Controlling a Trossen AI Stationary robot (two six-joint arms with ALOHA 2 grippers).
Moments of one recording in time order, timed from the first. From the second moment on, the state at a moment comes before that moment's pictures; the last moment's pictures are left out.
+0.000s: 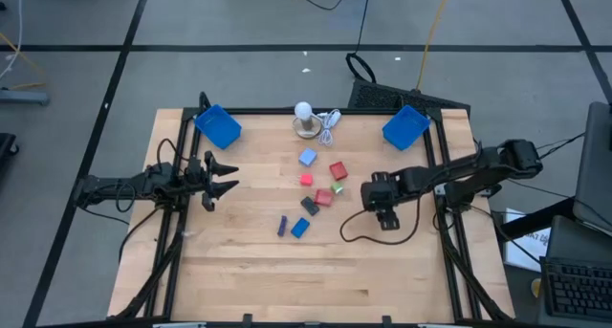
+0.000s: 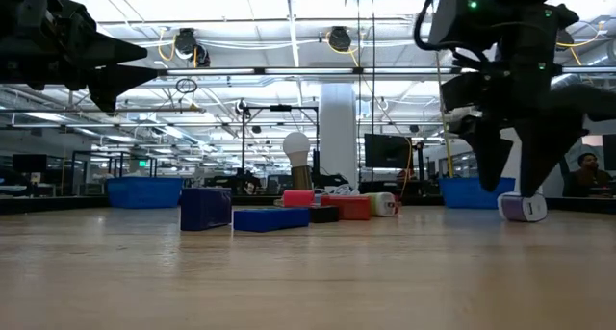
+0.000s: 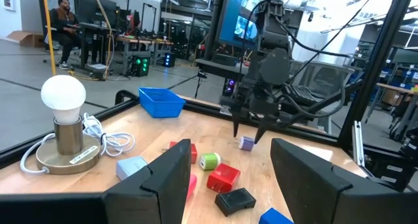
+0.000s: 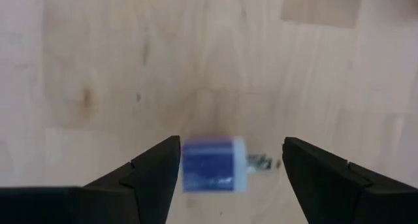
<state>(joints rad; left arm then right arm) 0.00 0.01 0.02 0.08 -0.14 -0.19 0.10 1.38 0.74 -0.70 0.02 -0.01</state>
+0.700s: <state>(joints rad) 0.00 0.01 0.02 0.08 -0.14 -0.19 0.15 1.38 0.66 -0.64 0.03 0.11</state>
